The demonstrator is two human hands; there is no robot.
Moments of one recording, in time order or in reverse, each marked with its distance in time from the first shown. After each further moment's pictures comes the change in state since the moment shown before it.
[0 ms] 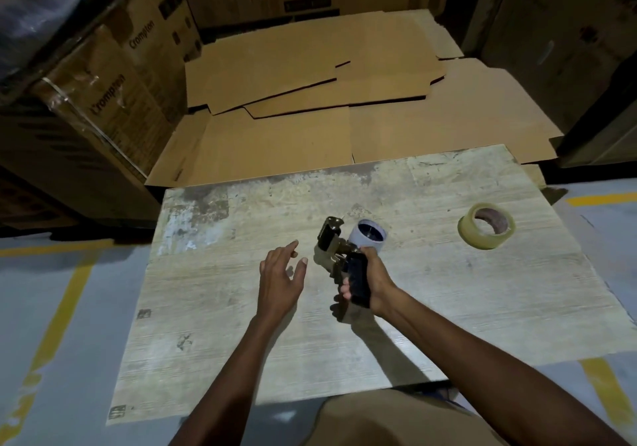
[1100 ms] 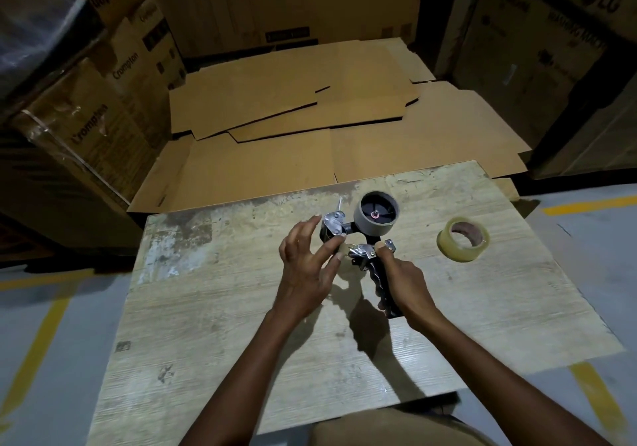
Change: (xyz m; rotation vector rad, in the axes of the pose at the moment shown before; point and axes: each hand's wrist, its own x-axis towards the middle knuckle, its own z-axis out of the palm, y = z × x) left_hand 0.032 0.104 0.011 0.194 0.043 0.518; right_hand -0.080 -0.048 -0.046 -0.523 0.265 -0.552
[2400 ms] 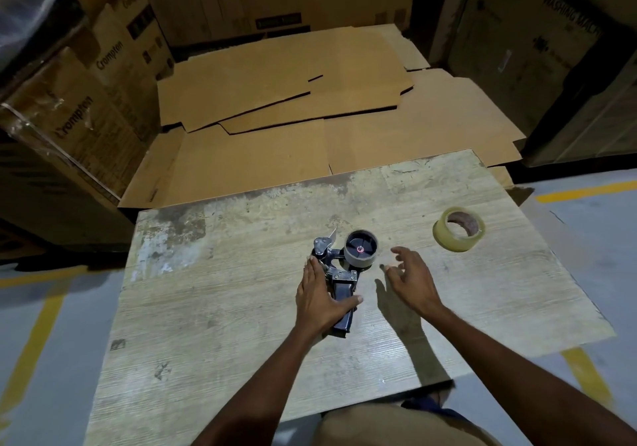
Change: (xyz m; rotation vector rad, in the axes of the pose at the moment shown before) left_hand -0.063 -0.012 0.090 -0.266 -0.539 -0.693; right_hand 0.073 0.093 -0.034 -0.626 0.106 -0.335
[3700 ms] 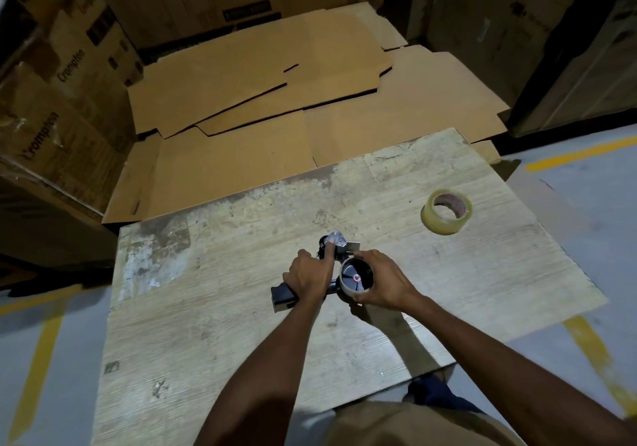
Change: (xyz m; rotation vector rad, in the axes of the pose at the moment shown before) left_hand 0.049 0.053 -0.006 0.191 0.231 -0.346; right_hand -0.004 -0.016 0.015 -0.040 -0.251 -0.196
